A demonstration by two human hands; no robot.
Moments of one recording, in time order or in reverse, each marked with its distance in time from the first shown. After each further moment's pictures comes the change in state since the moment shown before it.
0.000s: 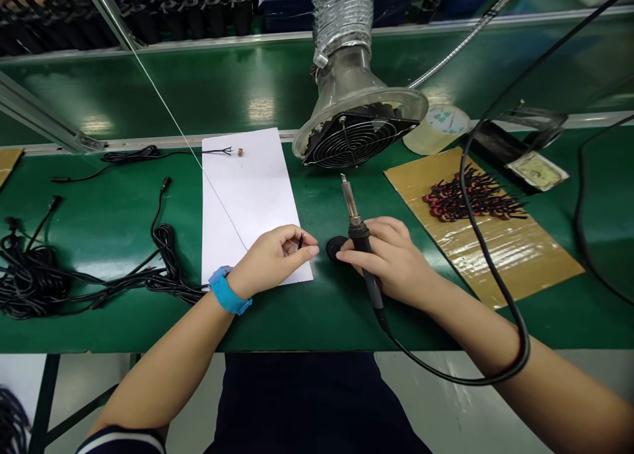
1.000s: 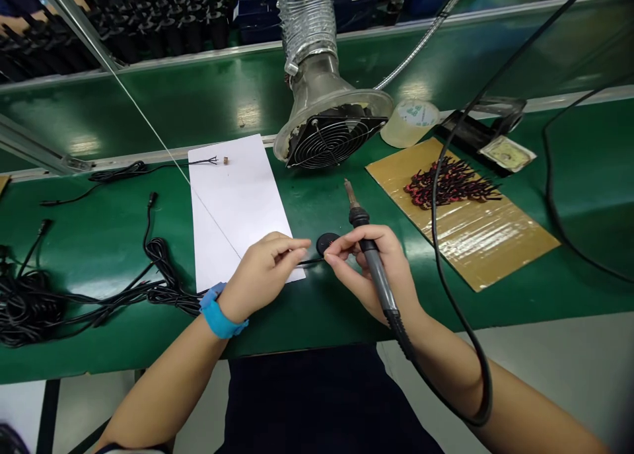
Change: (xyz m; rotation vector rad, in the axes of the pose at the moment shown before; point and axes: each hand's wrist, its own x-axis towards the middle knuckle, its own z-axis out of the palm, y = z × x) left_hand -0.012 0.005 0.007 0.178 0.127 0.144; right_hand 0.022 -0.064 0.002 0.683 0.383 0.815
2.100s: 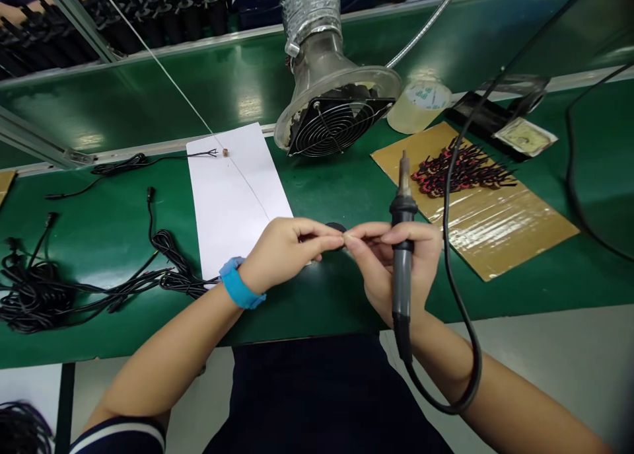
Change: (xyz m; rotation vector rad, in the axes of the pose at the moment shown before) left_hand 0.021 0.022 0.006 -0.258 -0.209 -0.131; right_hand -0.007 0.006 0.007 0.204 0.247 -0.175
